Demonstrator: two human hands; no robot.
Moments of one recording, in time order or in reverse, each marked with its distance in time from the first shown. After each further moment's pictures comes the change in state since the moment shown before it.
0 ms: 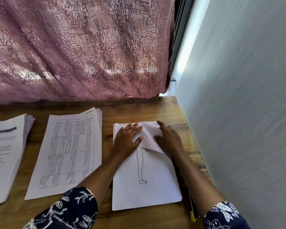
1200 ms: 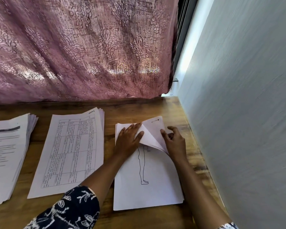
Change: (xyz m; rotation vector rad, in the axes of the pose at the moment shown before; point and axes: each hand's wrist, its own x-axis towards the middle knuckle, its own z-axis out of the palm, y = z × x) left_hand -0.001 0.006 -0.007 -0.171 0.023 -0.060; right_hand -0.022 -0.019 -0.016 0.506 0.137 0.351
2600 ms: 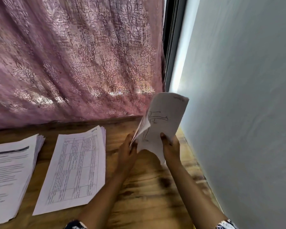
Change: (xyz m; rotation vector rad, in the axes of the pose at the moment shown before) left_hand -0.041 0.080 -0.049 -0.571 0.350 -0.026; right_hand -0.009 -0.040 -0.007 0.642 0.044 -0.066
